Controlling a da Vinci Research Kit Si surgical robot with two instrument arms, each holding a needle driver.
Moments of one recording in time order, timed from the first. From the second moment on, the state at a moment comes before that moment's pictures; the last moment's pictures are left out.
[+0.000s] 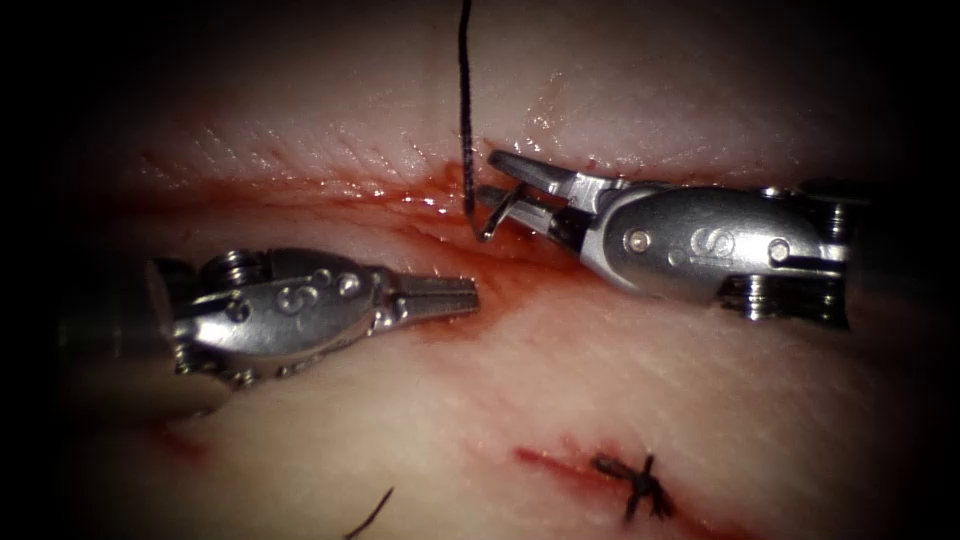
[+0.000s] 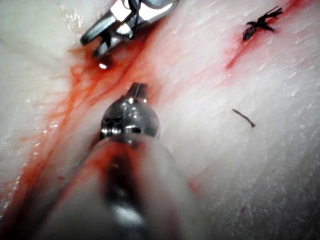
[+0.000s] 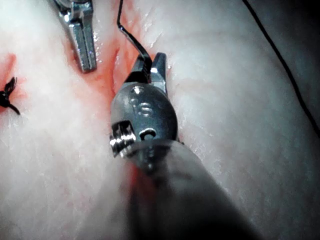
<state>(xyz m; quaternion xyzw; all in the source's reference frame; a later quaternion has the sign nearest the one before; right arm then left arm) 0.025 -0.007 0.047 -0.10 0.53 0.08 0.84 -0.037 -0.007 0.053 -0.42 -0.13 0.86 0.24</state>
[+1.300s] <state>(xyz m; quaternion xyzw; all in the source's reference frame) 0.024 0.000 0.045 -0.03 0.57 0.23 0.79 -0.036 -0.008 0.056 -0.41 -0.14 0.87 0.23</state>
